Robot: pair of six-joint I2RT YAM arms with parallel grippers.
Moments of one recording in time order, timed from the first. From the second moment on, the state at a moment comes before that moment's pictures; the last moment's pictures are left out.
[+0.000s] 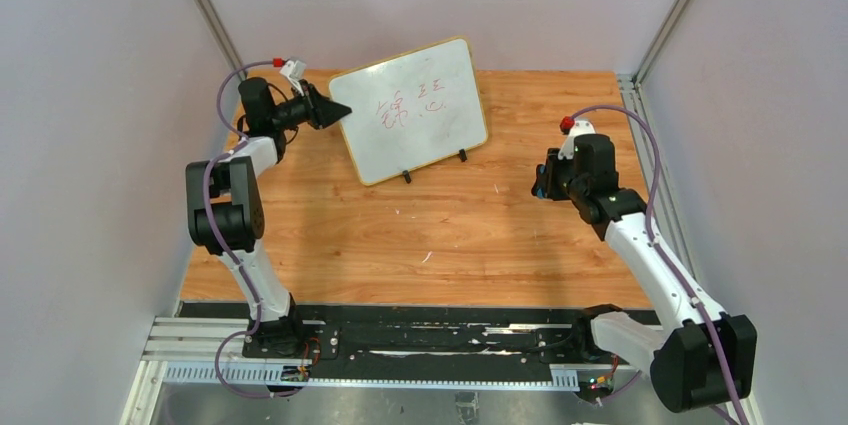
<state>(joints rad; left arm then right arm) 0.14 1.87 1.17 0.54 1.04 -0.29 0.22 1.06 0.81 -0.38 -0.02 0.14</state>
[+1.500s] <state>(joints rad) 0.17 1.84 1.17 0.44 1.15 -0.31 0.22 1.62 1.09 0.19 -0.30 0.14</state>
